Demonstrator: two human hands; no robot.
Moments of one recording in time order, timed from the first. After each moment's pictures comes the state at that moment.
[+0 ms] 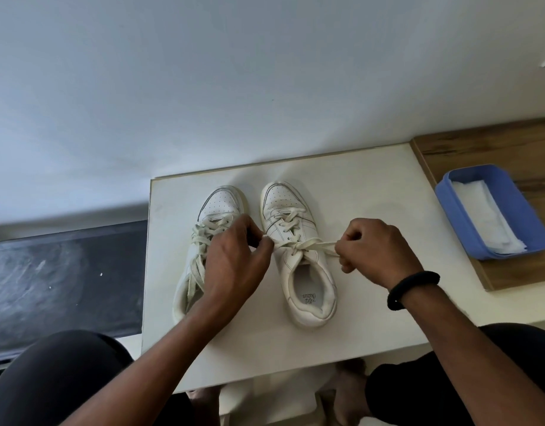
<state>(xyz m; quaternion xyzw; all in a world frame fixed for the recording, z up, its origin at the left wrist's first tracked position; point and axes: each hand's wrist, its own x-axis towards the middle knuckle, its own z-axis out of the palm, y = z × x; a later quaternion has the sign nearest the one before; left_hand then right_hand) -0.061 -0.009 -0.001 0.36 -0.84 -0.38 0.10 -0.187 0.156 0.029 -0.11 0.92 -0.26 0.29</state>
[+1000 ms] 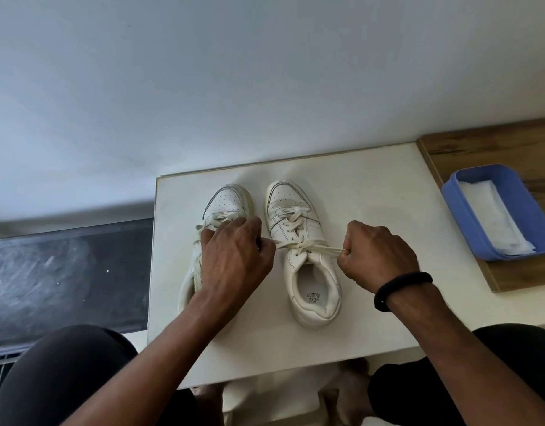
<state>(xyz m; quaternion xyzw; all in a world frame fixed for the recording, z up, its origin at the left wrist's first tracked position) -0.061 -0.018 -0.010 0.30 -0.93 -0.18 0.09 -0.181 0.152 0.019 -0.24 0.95 -0.03 0.20</state>
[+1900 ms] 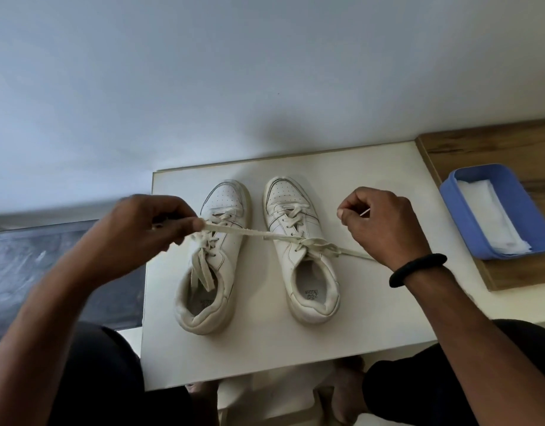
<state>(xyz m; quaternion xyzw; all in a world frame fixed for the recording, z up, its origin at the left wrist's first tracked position) -0.006 -0.124 0.065 0.23 -0.89 -0.40 -0.03 -0.205 0.149 0.030 -0.21 0.92 -0.29 0.13</state>
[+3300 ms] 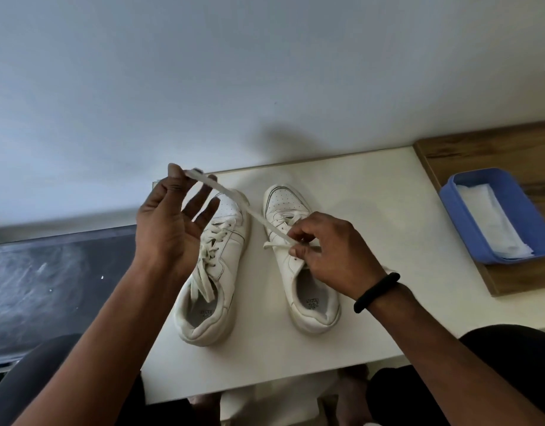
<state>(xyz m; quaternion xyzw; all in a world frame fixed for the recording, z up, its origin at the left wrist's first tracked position) -0.061 -0.081 0.036 0.35 -0.40 -0.80 0.28 -0.172 0.122 0.003 -0.36 0.85 -0.34 0.18</state>
